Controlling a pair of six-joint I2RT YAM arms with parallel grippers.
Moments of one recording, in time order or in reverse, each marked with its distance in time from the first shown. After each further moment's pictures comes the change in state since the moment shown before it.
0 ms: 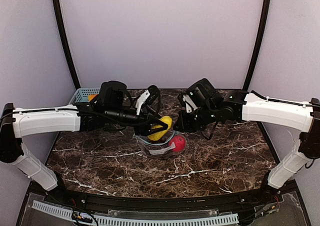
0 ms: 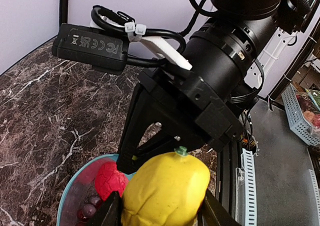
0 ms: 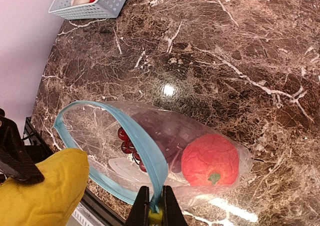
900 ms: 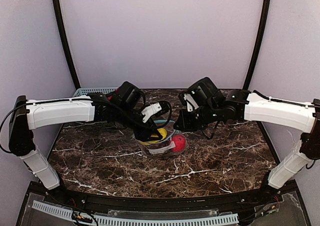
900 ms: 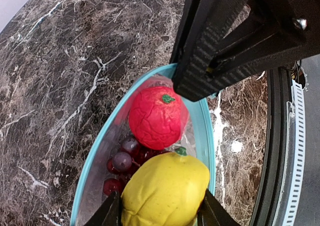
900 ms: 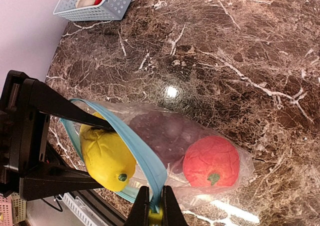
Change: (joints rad) left arm 0.000 0.183 0.229 -0.487 -0.171 0.298; right arm 0.000 -0.019 -0.001 0.000 0.000 0.000
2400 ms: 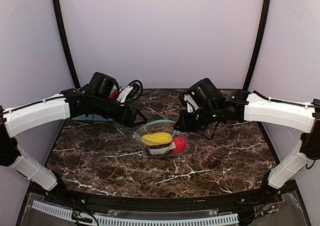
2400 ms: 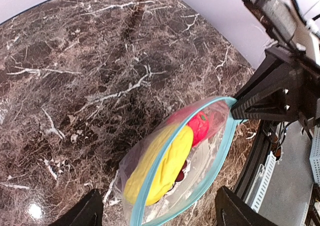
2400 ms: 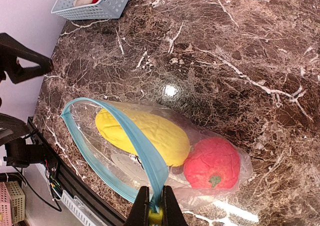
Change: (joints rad) left arm 0.161 -0.228 -0.107 0.013 0.016 -0.428; right arm 0.000 0.000 -0.009 0.000 0.000 0.000
